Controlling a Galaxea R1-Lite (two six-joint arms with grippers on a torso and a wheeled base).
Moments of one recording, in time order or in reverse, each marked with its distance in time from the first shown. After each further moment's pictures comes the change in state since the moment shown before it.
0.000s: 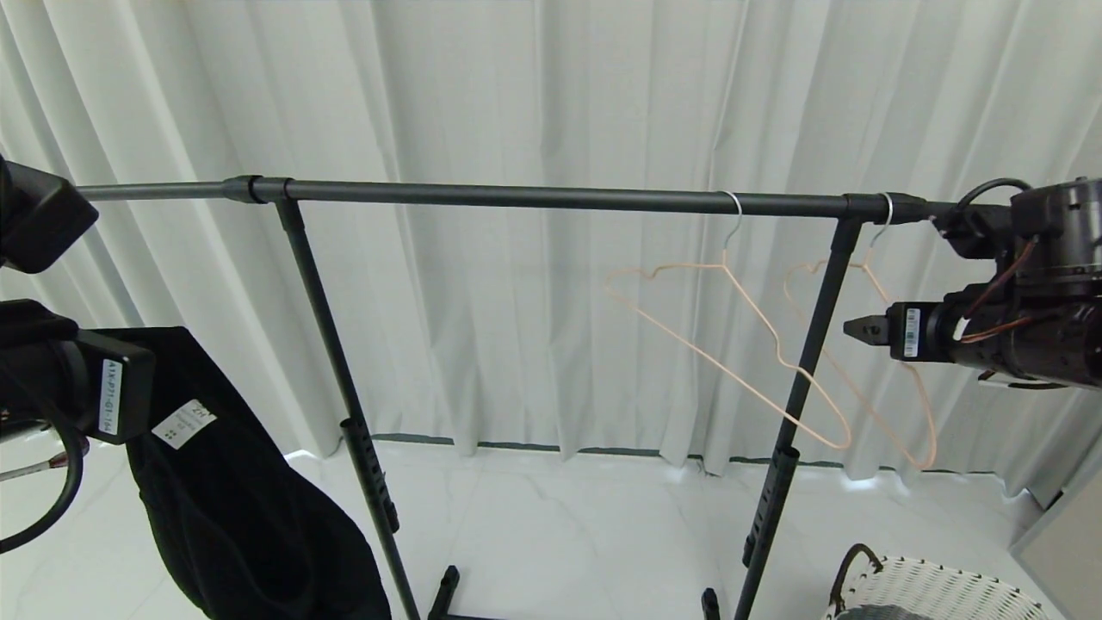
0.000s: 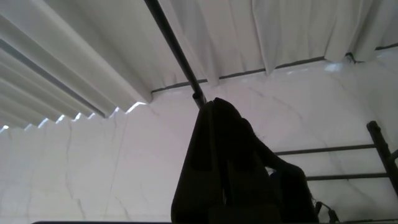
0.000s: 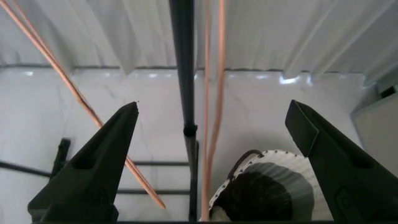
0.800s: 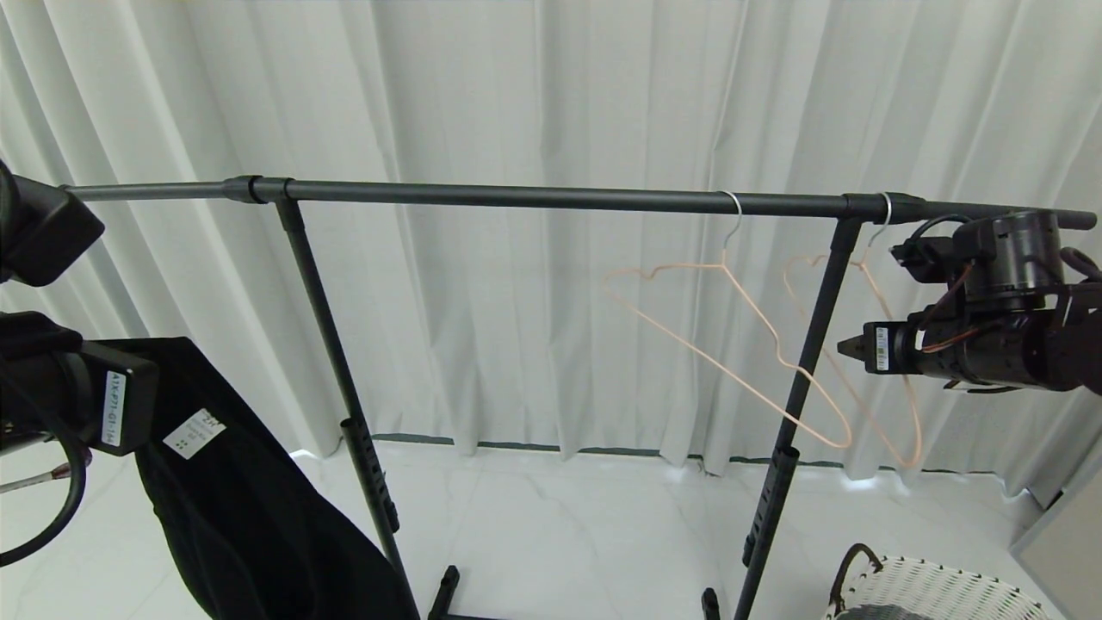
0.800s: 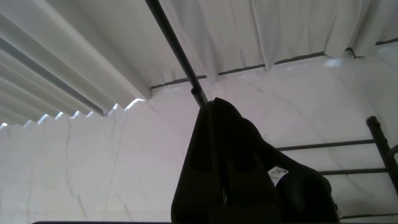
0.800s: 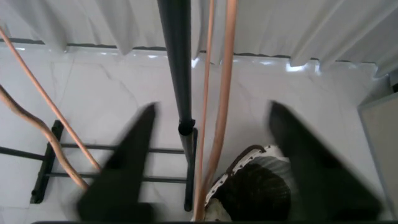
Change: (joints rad) left arm 0.000 -0.001 0.021 0.000 0.000 -0.001; right arm -0.065 0.138 -0.032 -0.038 0.086 -0.044
